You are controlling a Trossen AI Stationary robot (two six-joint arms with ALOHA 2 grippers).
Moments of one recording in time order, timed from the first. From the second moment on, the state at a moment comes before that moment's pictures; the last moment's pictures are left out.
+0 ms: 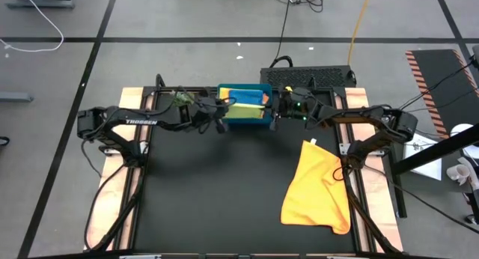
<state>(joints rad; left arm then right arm) 0.28 1.47 0.93 0.02 -0.45 0.31 -0.52 1.45 0.65 0.47 -0.16 -0.33</state>
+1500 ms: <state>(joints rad) 0.52 1.56 0.93 0.04 -0.07 0.24 -0.57 1.55 0.66 0.45 -0.06 -0.27</state>
